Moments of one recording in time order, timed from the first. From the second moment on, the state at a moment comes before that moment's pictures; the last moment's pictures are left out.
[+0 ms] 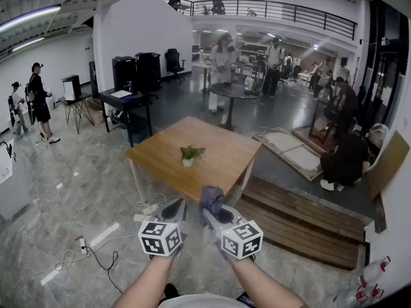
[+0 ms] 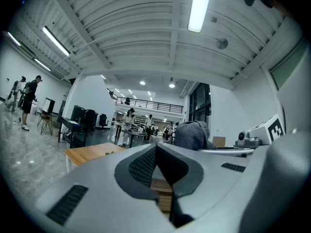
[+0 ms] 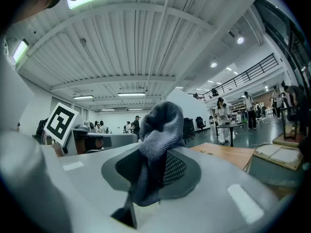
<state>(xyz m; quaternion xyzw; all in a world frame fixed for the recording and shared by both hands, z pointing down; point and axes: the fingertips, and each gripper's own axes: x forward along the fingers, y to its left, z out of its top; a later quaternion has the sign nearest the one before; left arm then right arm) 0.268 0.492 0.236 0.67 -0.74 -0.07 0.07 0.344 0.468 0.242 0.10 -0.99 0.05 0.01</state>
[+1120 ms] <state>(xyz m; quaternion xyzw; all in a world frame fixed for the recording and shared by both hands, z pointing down) 0.168 0.447 0.290 0.66 -0.74 -0.06 0.13 0.255 0.417 0.291 0.11 -0.99 0.09 0.03</state>
